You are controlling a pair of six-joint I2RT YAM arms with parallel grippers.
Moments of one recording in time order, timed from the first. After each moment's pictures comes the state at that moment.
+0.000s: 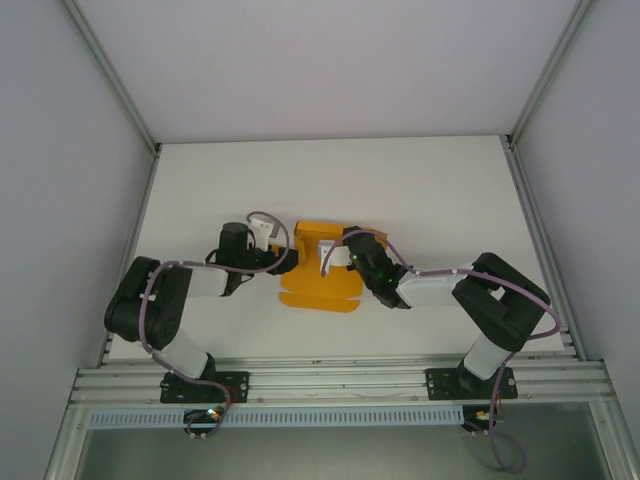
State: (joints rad) left arm -0.36 1.63 0.53 0.47 0.56 -0.24; right arm 0.77 1.66 0.69 0.58 0.49 -1.26
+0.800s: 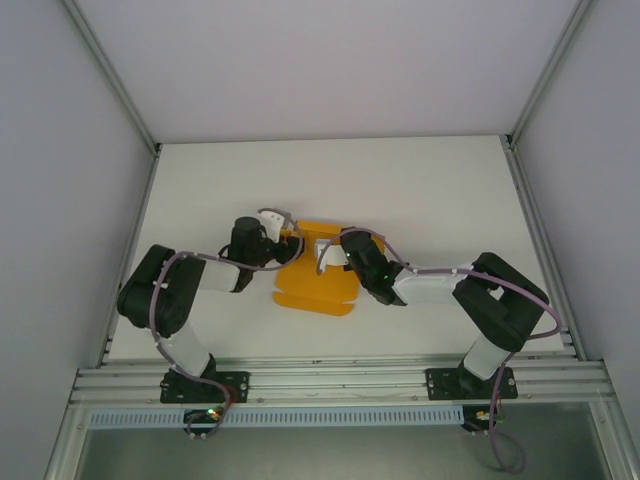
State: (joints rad) left arm -0.45 1.72 0.59 0.65 0.37 -0.16; right arm 0.79 1.67 0.75 0.44 0.51 -1.19
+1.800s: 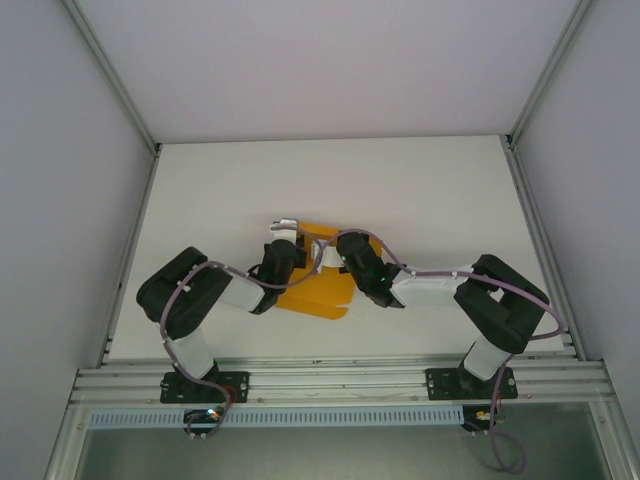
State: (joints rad) left arm -0.73 1.74 0.52 0.82 -0.43 -0.27; right arm 0.82 1.66 0.76 0.41 0.55 -1.10
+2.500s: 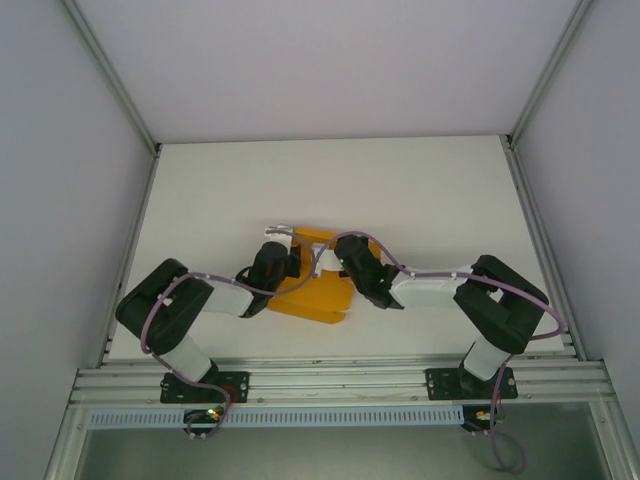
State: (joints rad) left arm -0.72 1.62 0.47 0.66 -0.29 -0.28; right arm 0.83 1.66 0.76 0.36 0.55 -1.07
